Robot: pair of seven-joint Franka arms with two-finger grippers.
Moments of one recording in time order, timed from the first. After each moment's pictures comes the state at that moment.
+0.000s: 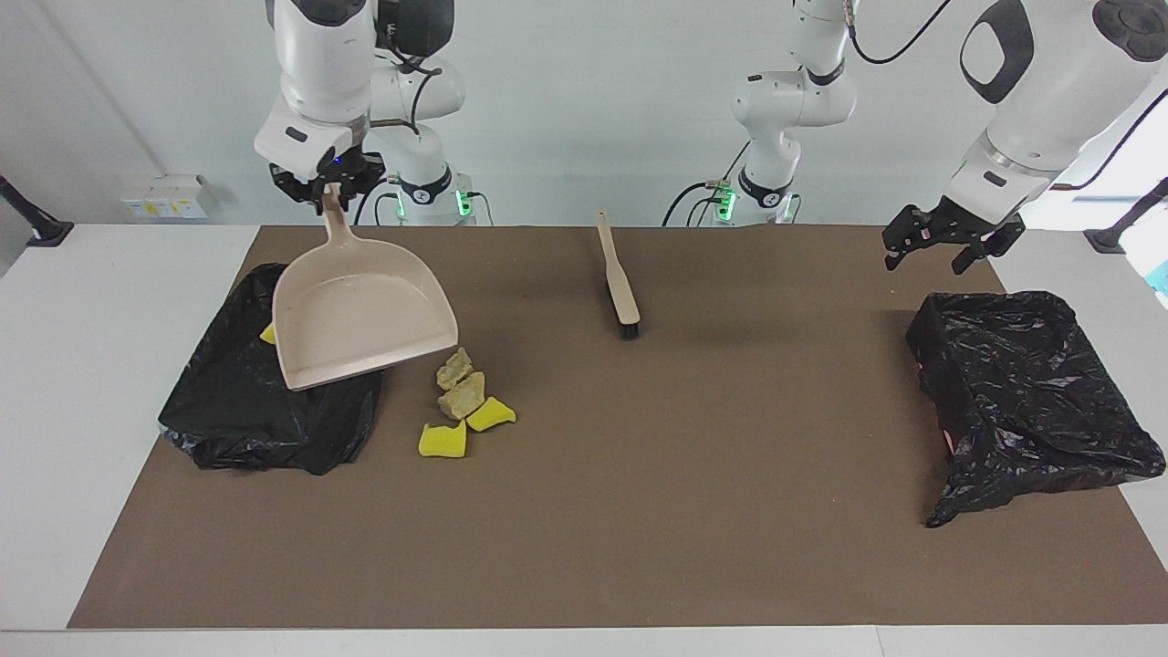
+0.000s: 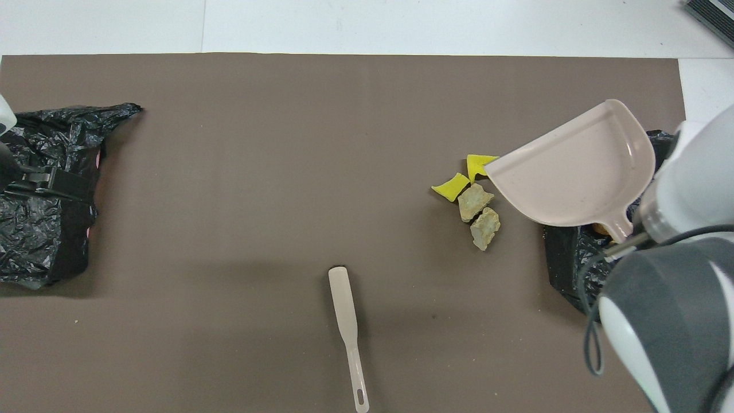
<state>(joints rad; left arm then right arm) -0.04 0.02 0.01 -1.60 -0.01 1.57 0.10 0.27 -0.04 -0.02 -1.65 -0.24 1.38 -0.10</state>
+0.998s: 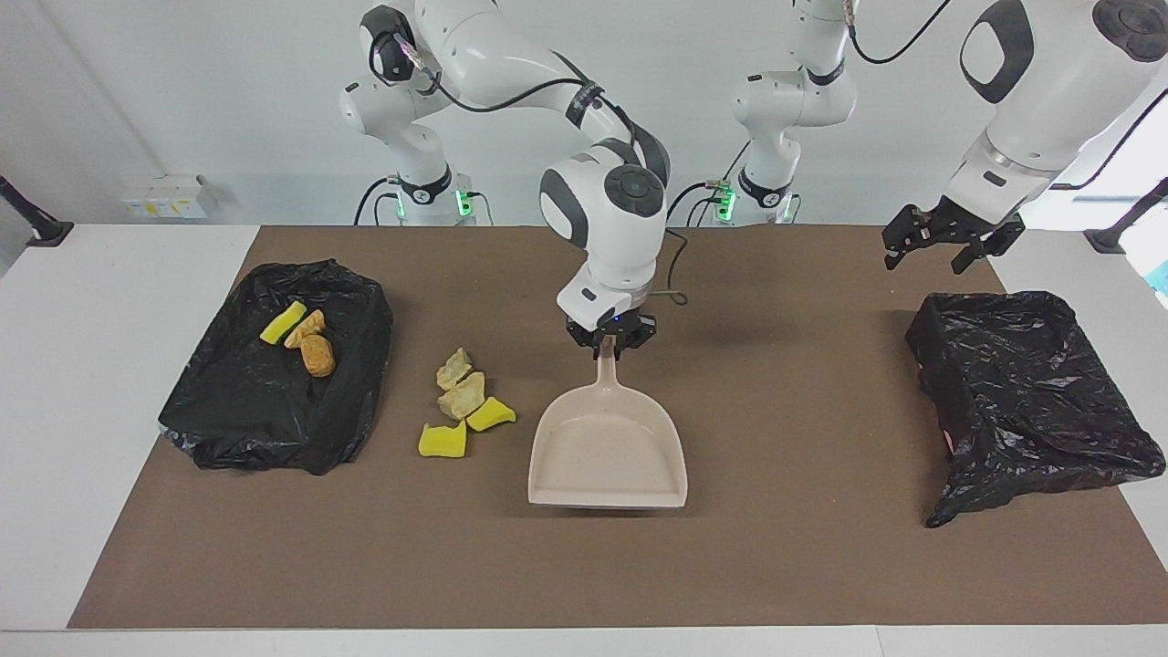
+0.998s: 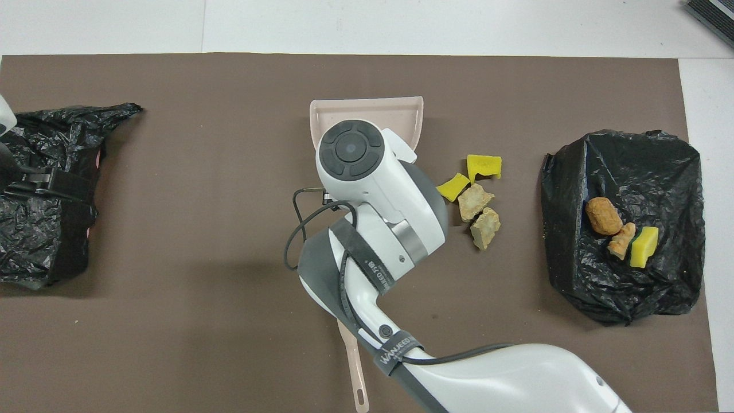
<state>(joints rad) -0.04 0.02 0.01 -1.60 -0.01 1.56 0.10 0.63 0.57 0.00 -1.36 -0.03 1.91 0.67</state>
